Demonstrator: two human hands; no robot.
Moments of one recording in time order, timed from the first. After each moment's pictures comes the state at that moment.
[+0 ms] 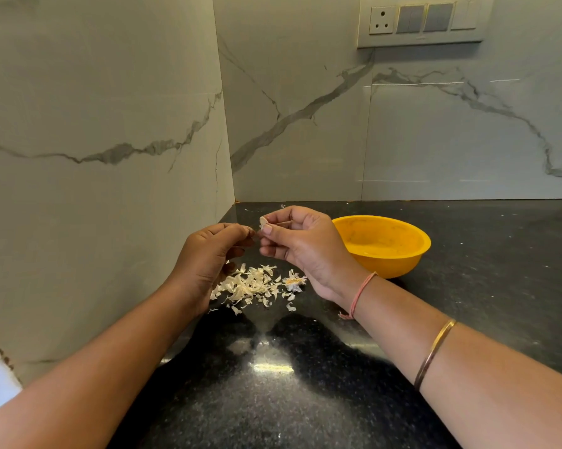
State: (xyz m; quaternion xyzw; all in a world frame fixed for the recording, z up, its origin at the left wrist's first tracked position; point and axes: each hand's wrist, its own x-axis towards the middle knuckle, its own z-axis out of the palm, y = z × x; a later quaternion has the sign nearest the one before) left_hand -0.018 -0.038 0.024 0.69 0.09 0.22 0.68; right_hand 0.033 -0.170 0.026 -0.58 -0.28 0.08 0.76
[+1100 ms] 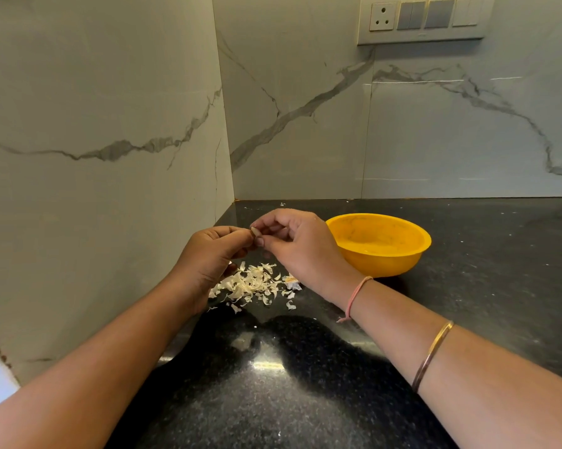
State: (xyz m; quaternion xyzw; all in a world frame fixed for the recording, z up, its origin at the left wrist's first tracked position) left_hand -0.018 -0.039 0.024 0.74 0.09 0.19 0.64; right_hand 0.035 -0.165 0.021 -0.74 -0.38 -0.13 0.54
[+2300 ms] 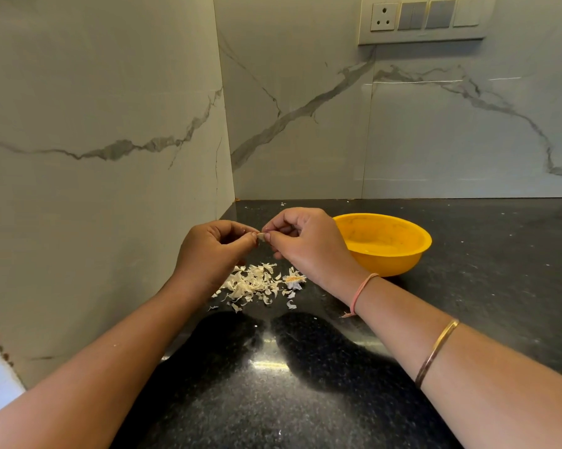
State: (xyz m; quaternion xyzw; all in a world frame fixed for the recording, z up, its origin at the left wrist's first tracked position) left_hand -0.020 -0.039 0.024 0.80 0.03 0.29 0.52; right_hand 0.036 -0.170 0.027 -0.78 -0.33 -0.16 0.50
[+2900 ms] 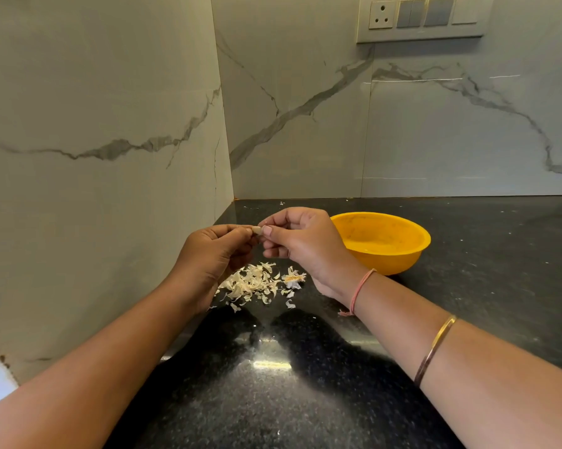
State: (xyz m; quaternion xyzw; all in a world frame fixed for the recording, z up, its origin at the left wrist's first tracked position) left_hand -0.014 -0.040 0.021 0.65 0.07 0.20 0.73; right_hand 0.033 -0.170 0.027 -0.67 -0.28 0.03 0.69
